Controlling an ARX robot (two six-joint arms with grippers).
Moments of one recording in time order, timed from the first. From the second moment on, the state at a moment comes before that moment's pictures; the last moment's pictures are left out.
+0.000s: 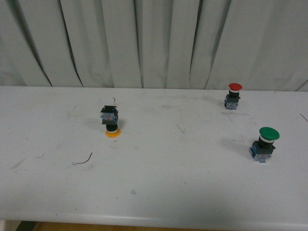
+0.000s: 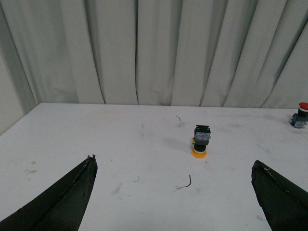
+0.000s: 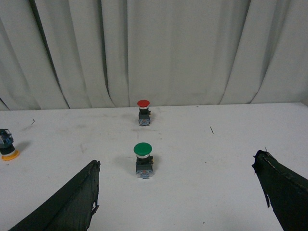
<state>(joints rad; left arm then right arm) 0.00 0.01 0.01 0.00 0.00 0.00 0.00 0.00 0.01 0.00 0.00 0.00</state>
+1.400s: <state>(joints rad) -0.04 1.41 0.60 0.49 -0.05 -0.12 0.00 0.00 0.01 0.00 0.00 0.00</state>
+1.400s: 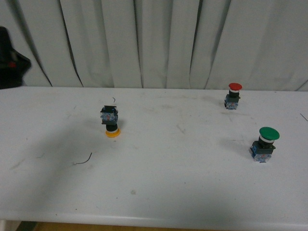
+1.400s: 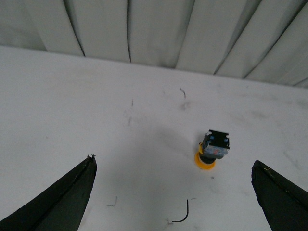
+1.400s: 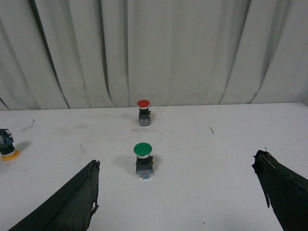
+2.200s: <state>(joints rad) -0.18 2.07 1.30 0.07 0.14 0.00 0.00 0.00 0.01 0.00 0.00 0.00</state>
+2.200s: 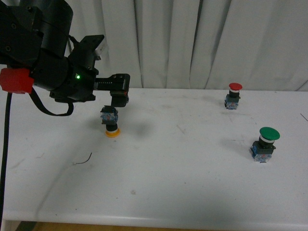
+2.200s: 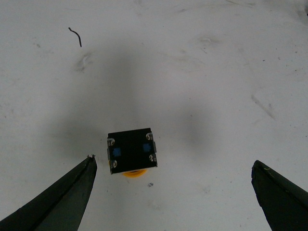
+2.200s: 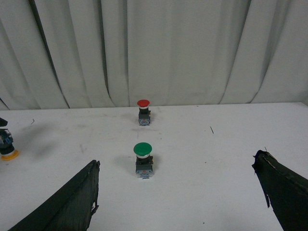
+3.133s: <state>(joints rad) -0.16 2.27 1.47 0.01 0.09 -0.03 0.00 0.00 0.01 0.00 0.00 0.00</state>
